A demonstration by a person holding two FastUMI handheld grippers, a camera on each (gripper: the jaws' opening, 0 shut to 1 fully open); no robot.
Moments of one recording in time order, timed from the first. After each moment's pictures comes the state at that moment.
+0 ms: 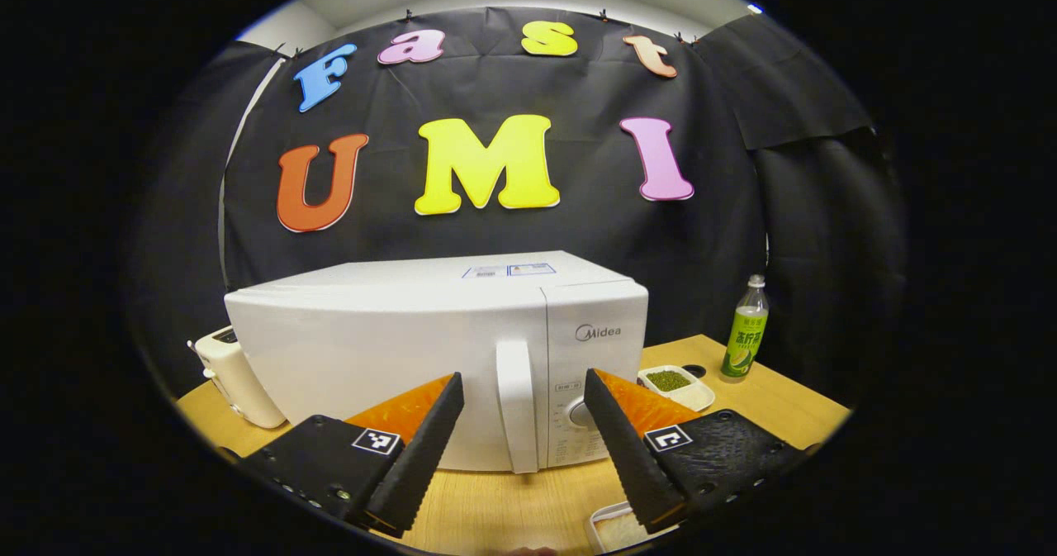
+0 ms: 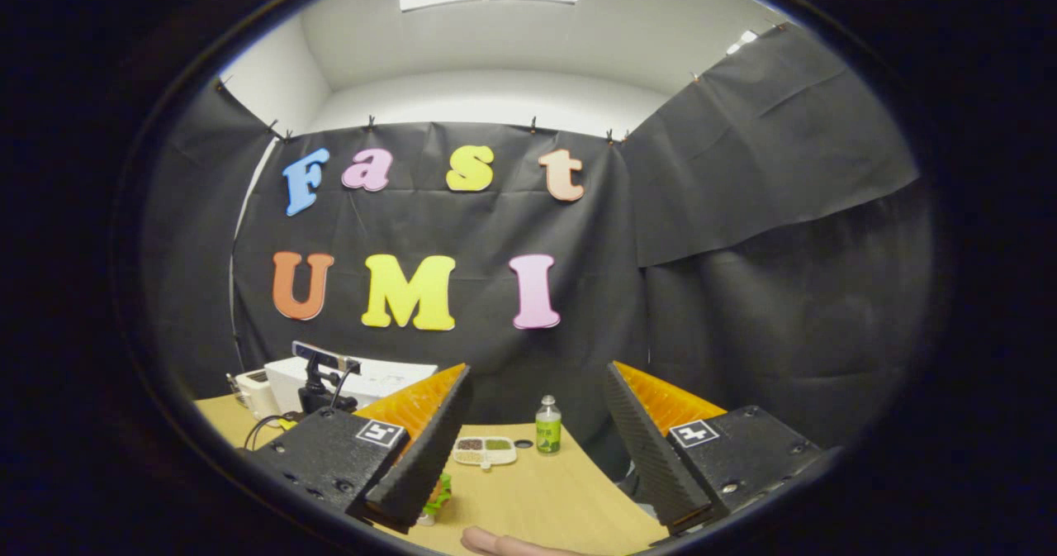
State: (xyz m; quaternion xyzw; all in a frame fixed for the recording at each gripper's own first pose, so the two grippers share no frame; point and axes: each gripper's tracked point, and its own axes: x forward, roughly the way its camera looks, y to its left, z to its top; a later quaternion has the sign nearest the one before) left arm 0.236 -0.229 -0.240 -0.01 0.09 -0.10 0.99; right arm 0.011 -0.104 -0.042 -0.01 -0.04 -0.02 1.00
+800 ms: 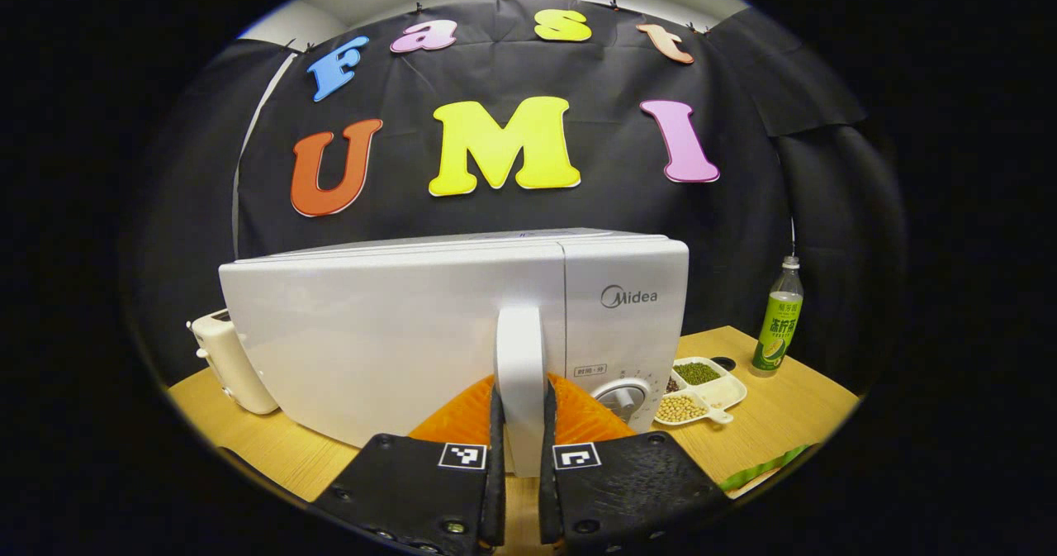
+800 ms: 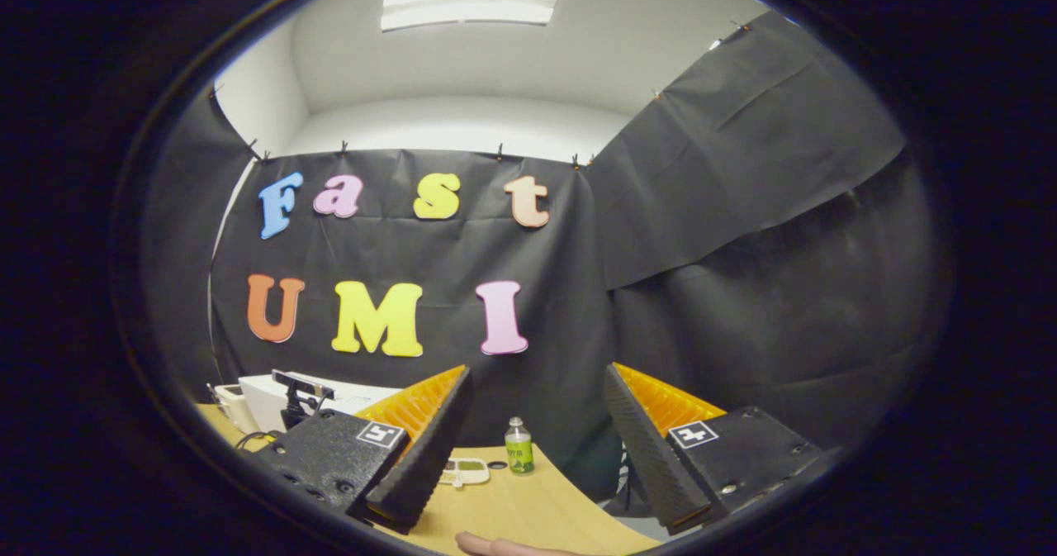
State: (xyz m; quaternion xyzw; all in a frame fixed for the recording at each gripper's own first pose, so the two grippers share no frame) left arm 0.252 -0.229 -0.267 -0.03 0.10 -0.07 0.99; right arm 0.014 -0.149 -0.054 0.02 -0.08 -0.06 0.99
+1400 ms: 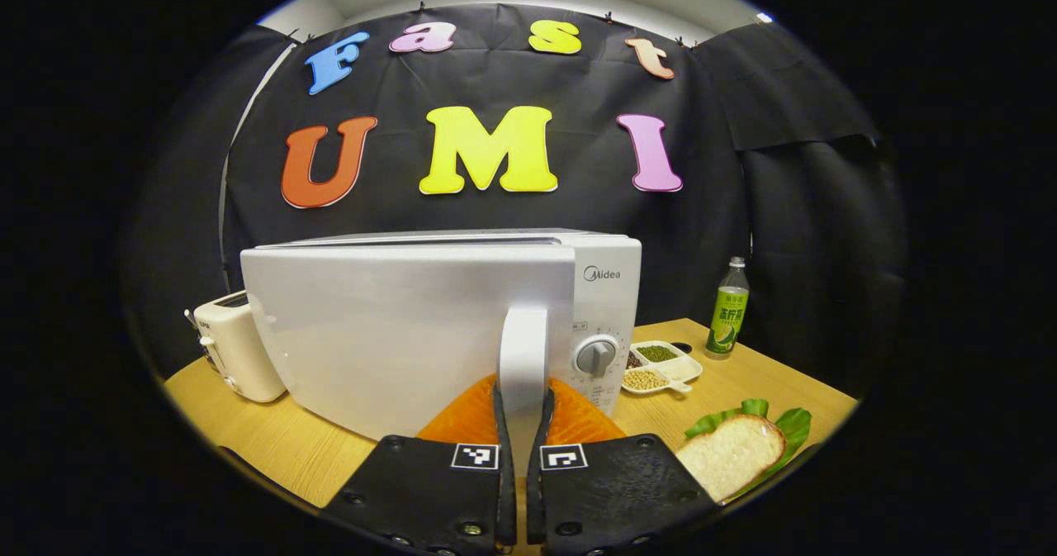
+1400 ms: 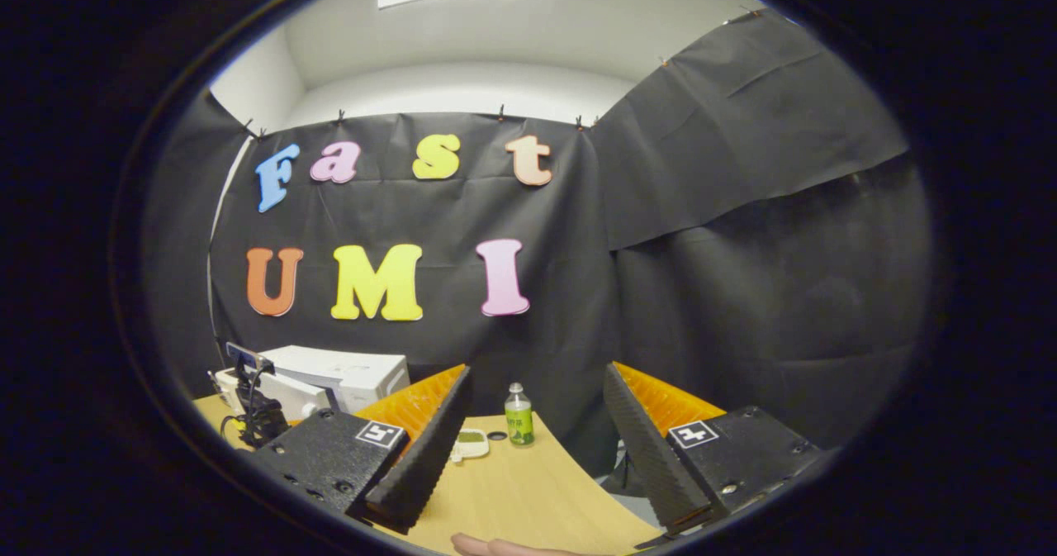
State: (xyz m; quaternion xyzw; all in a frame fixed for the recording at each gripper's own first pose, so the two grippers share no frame) left arm 0.168 -0.198 -0.261 -0.04 0.10 -0.14 0.98; right arm 0.024 -0.139 -0.085 0.02 0.00 -0.04 1.00
